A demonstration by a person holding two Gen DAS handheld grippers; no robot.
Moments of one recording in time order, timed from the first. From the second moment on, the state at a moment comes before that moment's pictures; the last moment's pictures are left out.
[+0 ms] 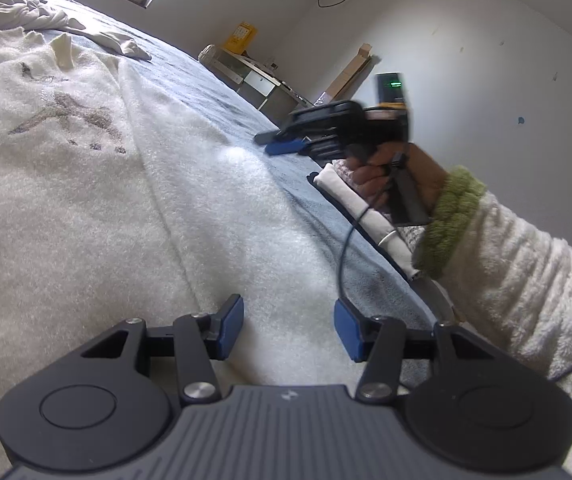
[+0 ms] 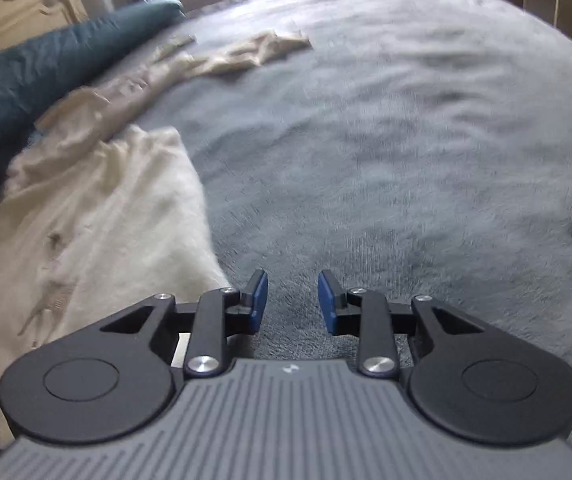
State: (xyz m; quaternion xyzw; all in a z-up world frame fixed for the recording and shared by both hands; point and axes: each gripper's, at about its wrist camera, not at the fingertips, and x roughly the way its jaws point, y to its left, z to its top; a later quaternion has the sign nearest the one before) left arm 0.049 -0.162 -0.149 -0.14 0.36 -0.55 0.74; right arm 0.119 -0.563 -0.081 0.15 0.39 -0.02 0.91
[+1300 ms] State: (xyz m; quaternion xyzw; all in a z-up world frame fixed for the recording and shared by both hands) left arm 0.057 0.027 -0.075 -0.28 0.33 -0.27 0.86; right arm -0.041 -0.335 -0.094 -0.01 0.37 0.21 0.91
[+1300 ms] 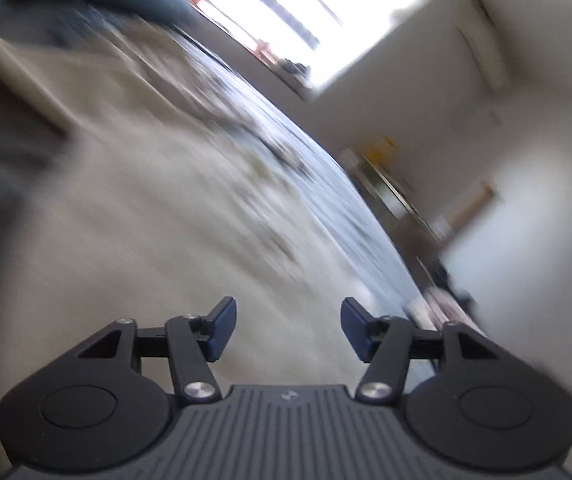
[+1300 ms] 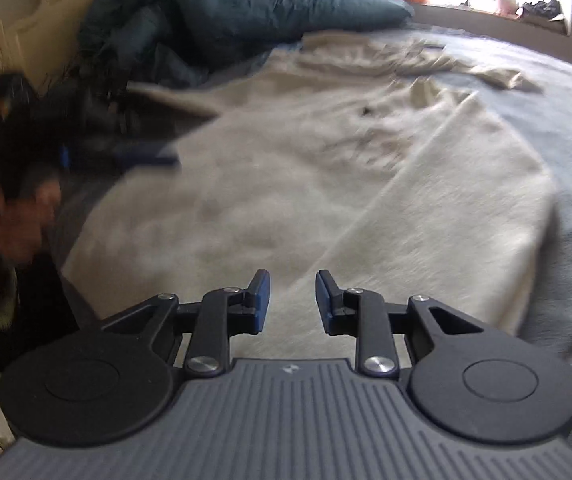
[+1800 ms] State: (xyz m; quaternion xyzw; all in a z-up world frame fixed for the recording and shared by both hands) left arm 0.241 0.185 -0.101 -0.35 0.33 0.04 0.88; right arm -0.034 -0.312 -0.108 -0.01 0.41 0.16 0.90
